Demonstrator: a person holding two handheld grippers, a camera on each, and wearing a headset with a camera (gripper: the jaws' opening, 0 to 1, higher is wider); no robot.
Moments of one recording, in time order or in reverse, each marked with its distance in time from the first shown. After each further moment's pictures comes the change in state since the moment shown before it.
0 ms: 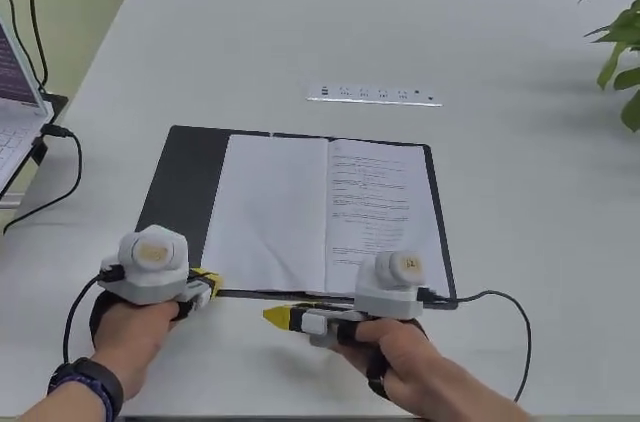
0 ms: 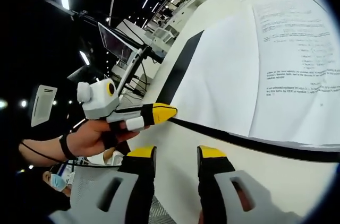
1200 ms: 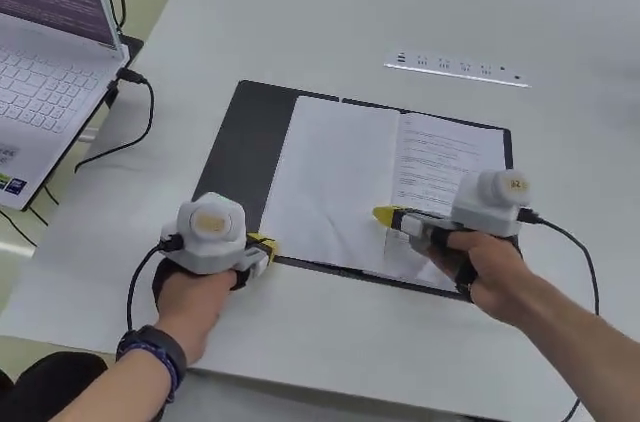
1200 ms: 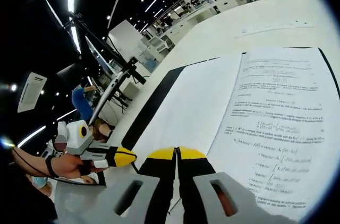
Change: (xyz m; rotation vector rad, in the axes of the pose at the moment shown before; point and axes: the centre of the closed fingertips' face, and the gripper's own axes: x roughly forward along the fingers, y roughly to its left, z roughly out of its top) left arm 0.005 0.011 0.002 -0.117 -0.053 -0.006; right arm -0.007 -0.076 0.120 -0.138 -0.090 -0.124
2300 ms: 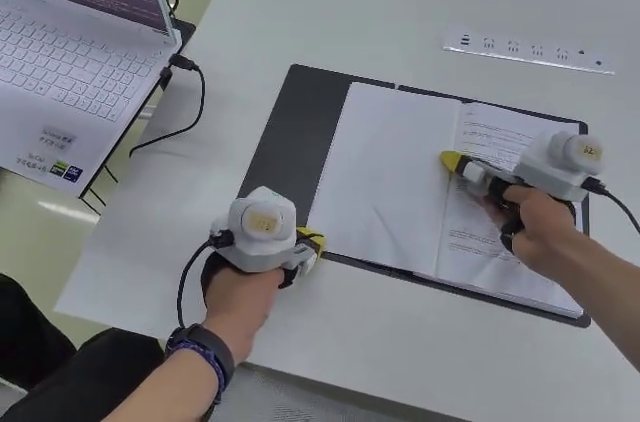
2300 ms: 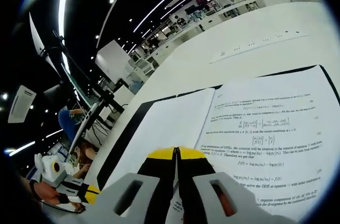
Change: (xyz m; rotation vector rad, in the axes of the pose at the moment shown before) left arm 0.007 0.005 -0.003 0.019 0.020 0.004; right arm 0.035 -0.043 0.068 0.033 -0.184 -0.087
